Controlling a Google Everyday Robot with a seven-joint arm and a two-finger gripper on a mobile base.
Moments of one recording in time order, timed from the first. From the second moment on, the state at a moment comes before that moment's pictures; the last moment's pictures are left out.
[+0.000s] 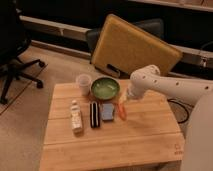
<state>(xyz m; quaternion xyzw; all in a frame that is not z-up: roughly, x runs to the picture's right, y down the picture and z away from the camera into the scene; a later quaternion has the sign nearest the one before) 0.146 0.078 0.847 -0.24 0.11 0.64 0.72</state>
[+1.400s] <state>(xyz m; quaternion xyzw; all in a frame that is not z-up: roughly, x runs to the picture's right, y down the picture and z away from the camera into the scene) 0.152 0.117 0.921 -0.34 0.20 0.54 0.74</state>
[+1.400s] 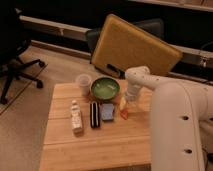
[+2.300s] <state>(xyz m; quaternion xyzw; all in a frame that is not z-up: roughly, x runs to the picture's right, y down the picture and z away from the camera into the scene) 0.153 0.076 0.904 -0.29 0.20 0.56 0.75</state>
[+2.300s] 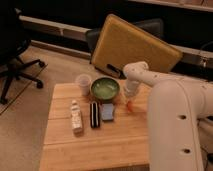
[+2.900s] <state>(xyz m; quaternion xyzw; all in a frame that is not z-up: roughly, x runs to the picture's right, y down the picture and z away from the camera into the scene) 0.169 0.008 0.857 -0.20 0.19 0.57 0.77</state>
